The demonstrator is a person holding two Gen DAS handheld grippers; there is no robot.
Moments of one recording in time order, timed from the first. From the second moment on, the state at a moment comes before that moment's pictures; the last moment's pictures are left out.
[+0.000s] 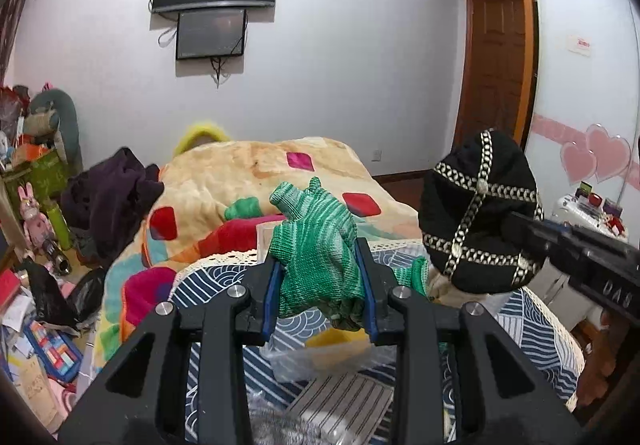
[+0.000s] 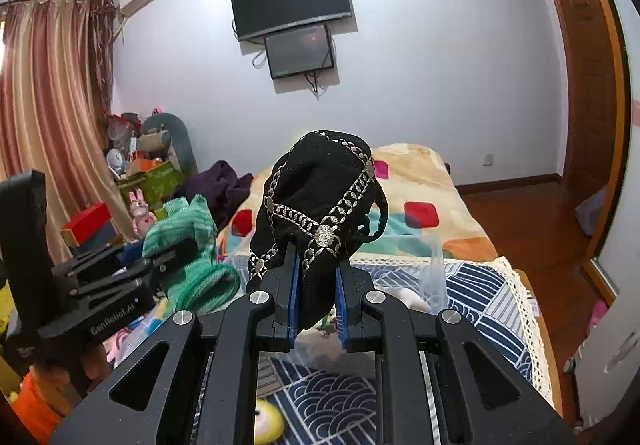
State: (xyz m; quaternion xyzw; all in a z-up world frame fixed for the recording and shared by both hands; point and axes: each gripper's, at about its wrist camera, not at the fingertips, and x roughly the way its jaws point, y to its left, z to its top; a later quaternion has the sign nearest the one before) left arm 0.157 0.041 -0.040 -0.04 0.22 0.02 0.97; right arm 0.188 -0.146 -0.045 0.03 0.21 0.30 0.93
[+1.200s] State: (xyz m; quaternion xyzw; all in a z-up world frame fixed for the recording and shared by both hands) left arm 0.192 0.038 -0.072 -0.03 0.30 -0.01 0.95; right arm 0.216 -0.122 -0.086 -0.02 0.30 0.28 0.91
